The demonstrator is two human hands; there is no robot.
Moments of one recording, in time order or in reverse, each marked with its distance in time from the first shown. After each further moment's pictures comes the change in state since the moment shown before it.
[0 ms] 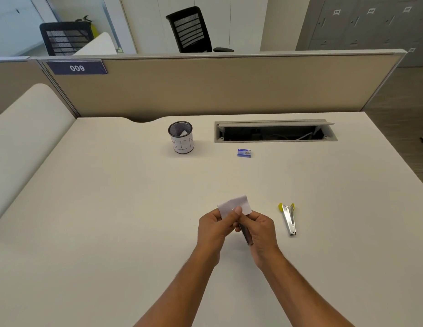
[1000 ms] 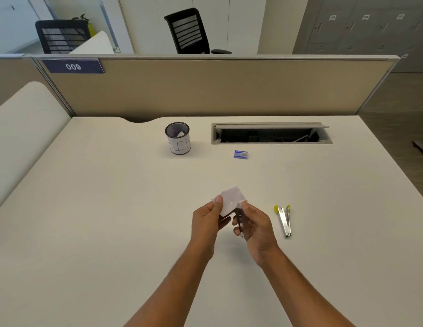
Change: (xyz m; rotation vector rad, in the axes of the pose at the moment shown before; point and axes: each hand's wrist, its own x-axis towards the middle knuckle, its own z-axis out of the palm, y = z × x) left_hand 0.012 0.011 0.000 -0.094 0.073 -0.006; right_hand 0.006 -0.016 -0.003 0.170 -0.169 0.021
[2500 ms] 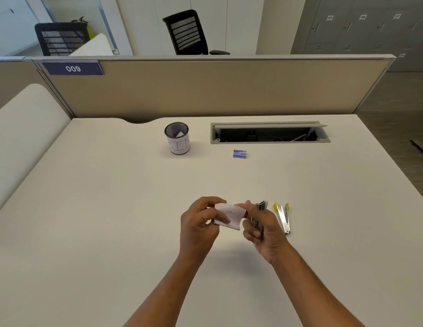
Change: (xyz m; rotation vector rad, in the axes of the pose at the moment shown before) left_hand -0.016 0.008 -0.023 0.677 0.032 0.983; right_hand -0.005 -0.012 -0.021 0.054 -0.082 0.097
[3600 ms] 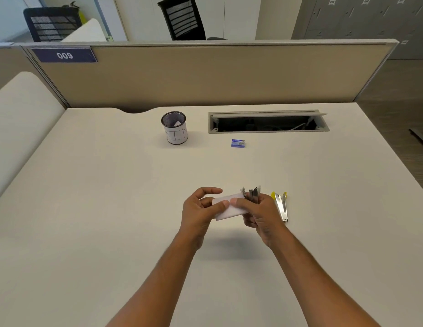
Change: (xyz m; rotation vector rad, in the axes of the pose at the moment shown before) left_hand 0.003 -0.003 0.004 -0.623 -0.129 -0.854; right_hand 0.004 -0.005 0.004 -0.288 0.152 -0.032
